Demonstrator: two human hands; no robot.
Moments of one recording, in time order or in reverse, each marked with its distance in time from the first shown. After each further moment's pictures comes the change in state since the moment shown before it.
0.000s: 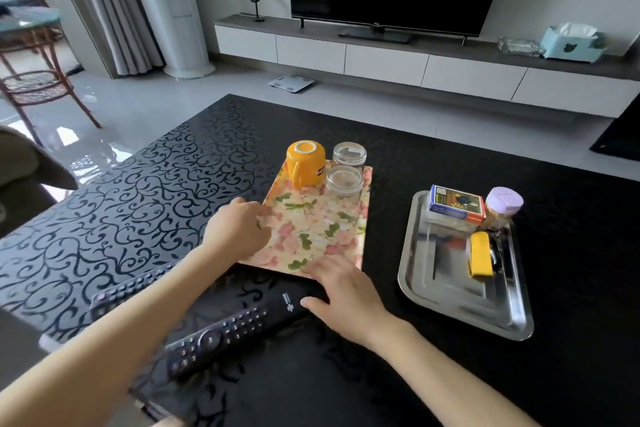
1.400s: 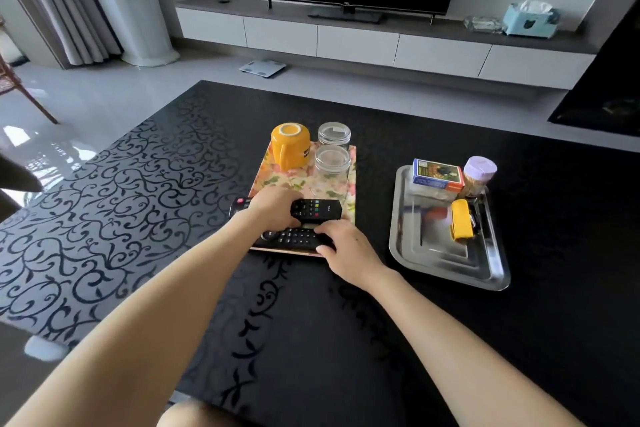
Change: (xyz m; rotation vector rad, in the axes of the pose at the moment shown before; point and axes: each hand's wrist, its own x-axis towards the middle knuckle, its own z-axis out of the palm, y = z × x) left_hand 0.034 0.041 0.024 0.138 -0.239 0.413; right_hand 0.021 0.031 0.017 0.082 0.101 0.230
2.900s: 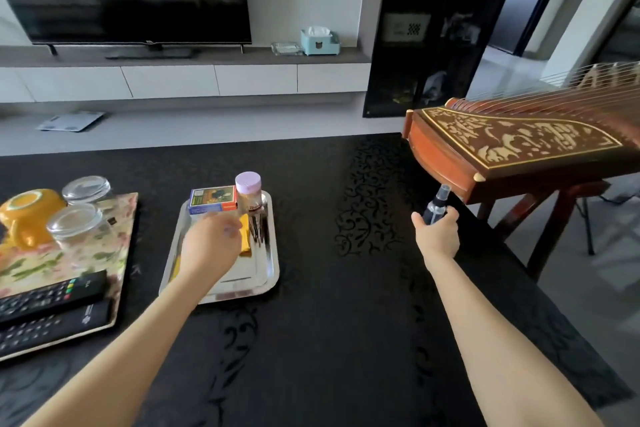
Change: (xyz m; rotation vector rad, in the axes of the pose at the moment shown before) left_hand 0.009 0.286 0.012 -0.426 0.365 0.043; right_hand -0.246 0.293 -0.238 0.254 1.033 1.176
